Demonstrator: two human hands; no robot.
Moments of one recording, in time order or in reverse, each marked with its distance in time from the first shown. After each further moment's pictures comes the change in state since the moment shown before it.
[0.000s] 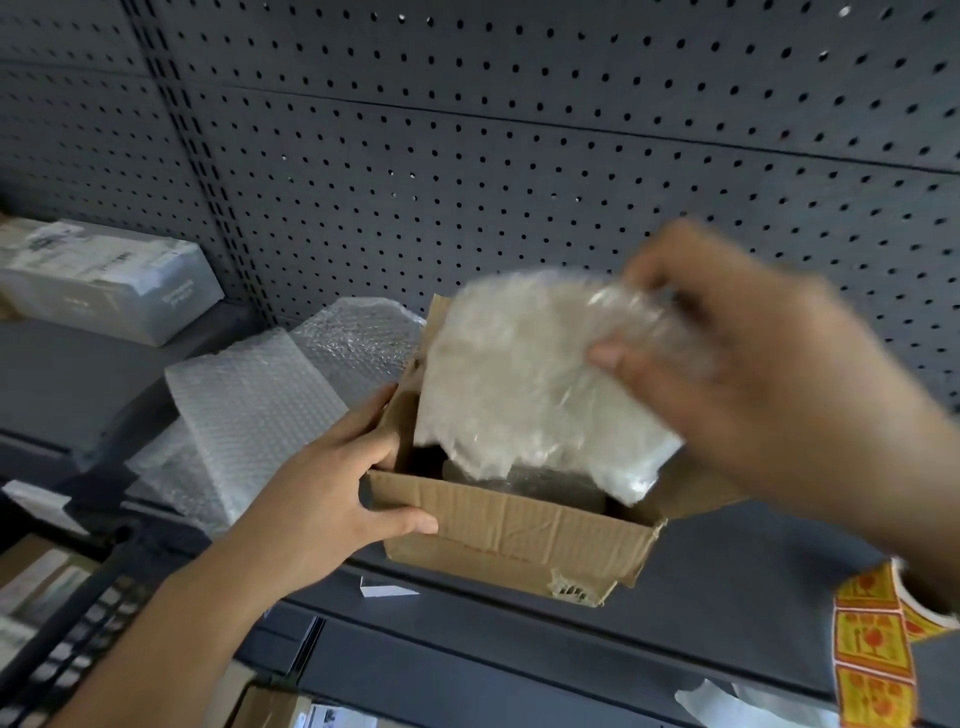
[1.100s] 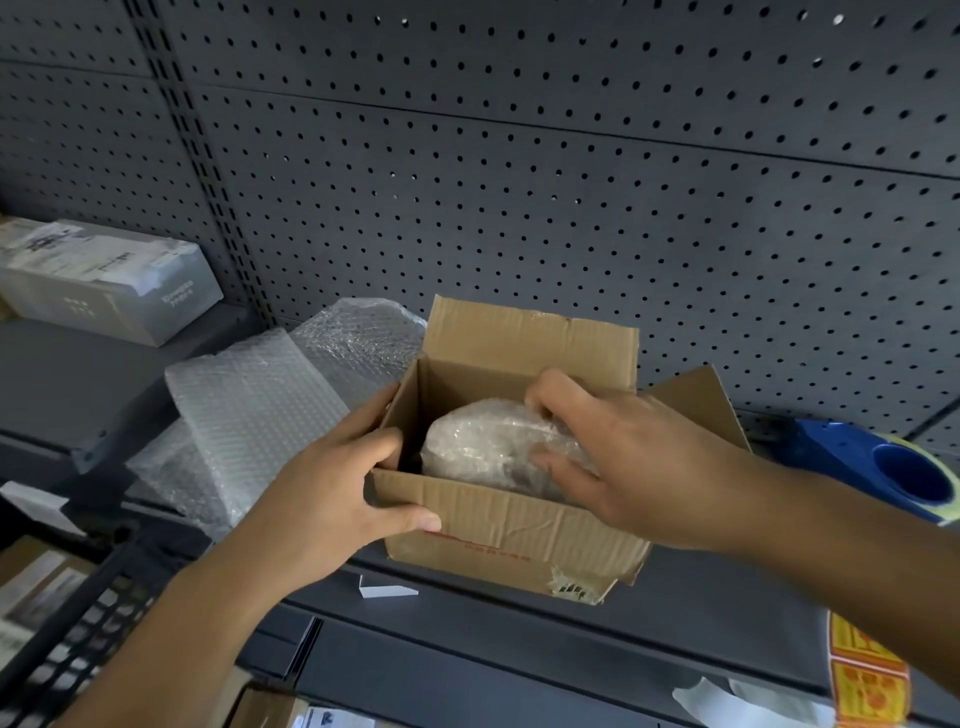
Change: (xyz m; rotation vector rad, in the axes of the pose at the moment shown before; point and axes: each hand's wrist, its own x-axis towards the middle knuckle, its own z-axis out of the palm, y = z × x) left_hand -0.001 0.002 -0.001 0.024 0.015 -0.001; right_hand 0.008 0.027 0.076 -0.009 -0.327 -0.097
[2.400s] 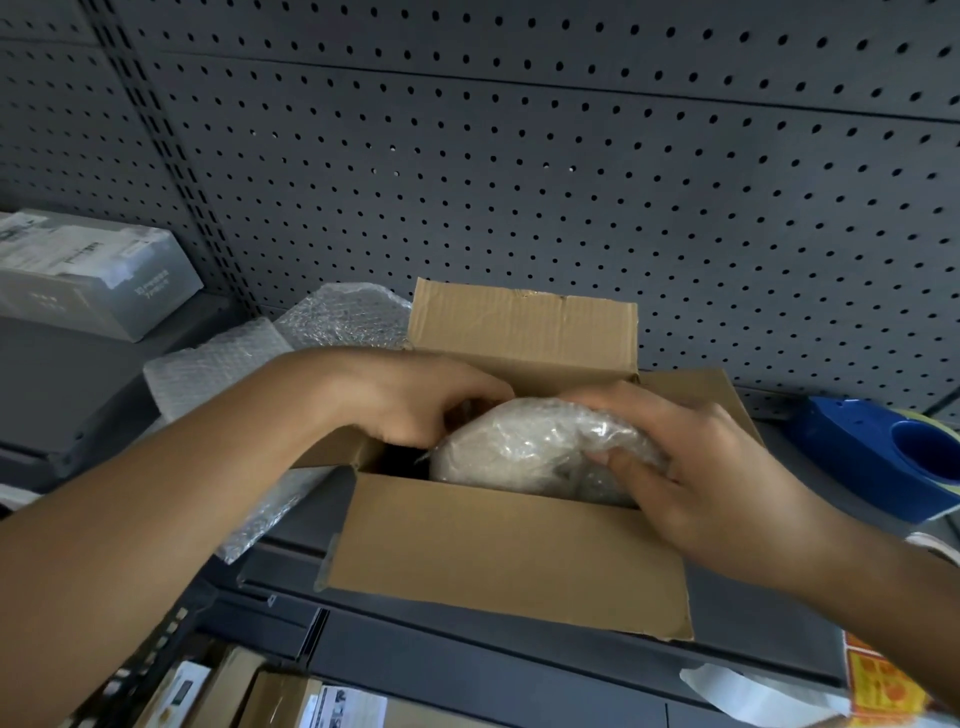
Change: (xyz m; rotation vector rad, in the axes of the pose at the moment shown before) left_hand 0.112 0.052 -0.019 0.158 -0.723 0.118; right_hand -0.034 0.024 0.015 0.316 0.253 0.130
